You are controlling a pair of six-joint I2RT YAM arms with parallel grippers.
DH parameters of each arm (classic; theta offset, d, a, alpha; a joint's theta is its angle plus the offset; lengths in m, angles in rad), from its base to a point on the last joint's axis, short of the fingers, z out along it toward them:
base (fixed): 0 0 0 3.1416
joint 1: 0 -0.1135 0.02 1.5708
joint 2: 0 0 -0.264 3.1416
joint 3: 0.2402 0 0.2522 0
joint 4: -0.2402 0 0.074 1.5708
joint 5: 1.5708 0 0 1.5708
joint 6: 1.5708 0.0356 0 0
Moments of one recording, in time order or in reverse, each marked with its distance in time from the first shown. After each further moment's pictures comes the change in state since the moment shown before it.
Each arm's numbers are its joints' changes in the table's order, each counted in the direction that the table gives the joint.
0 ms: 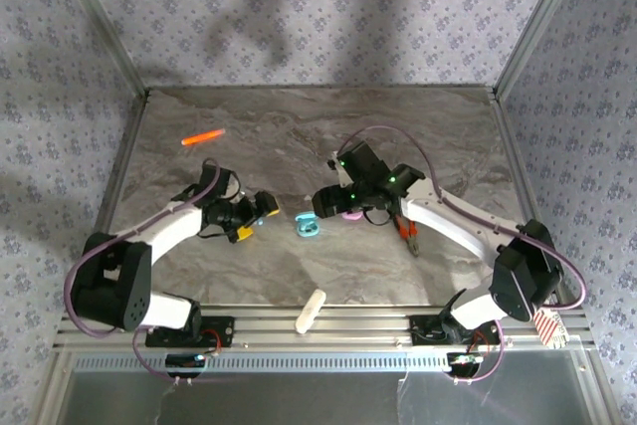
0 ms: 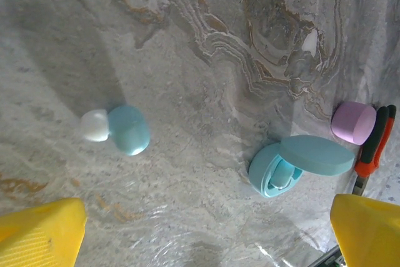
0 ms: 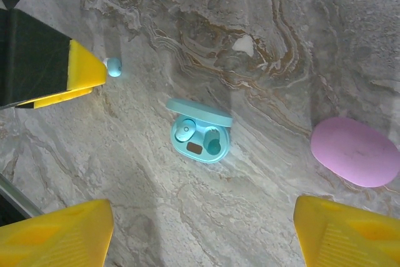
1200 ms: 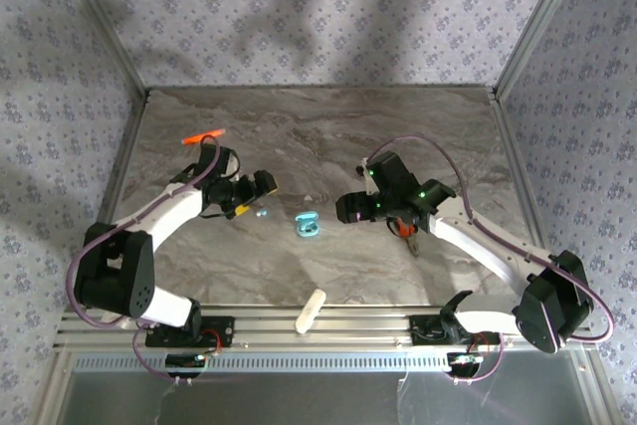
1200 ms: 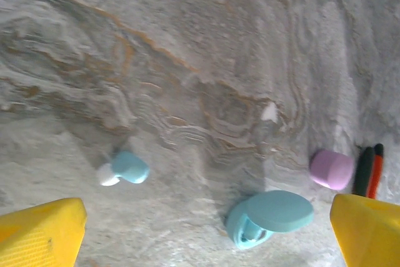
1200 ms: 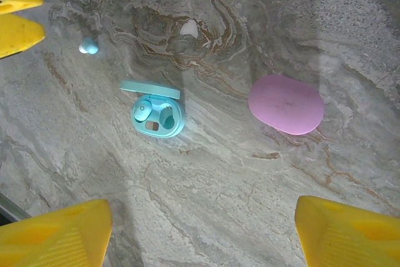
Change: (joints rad) left arm -0.028 0.060 0.170 -0.060 -0.096 0.080; right arm 0.079 -0.197 -0.177 0.006 0.011 0.034
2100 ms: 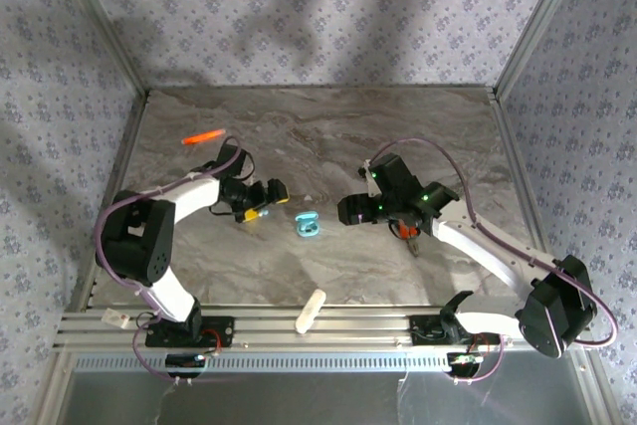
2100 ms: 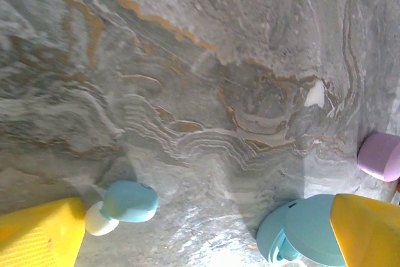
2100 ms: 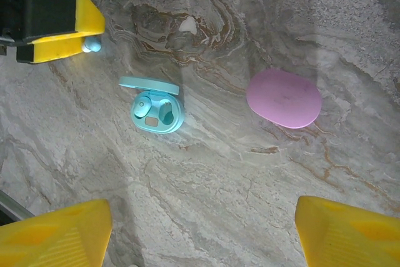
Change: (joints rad) left arm 0.053 0.200 0.068 -0.005 0.047 0.089; right arm 0.000 -0.028 -0.021 0.000 0.000 0.008
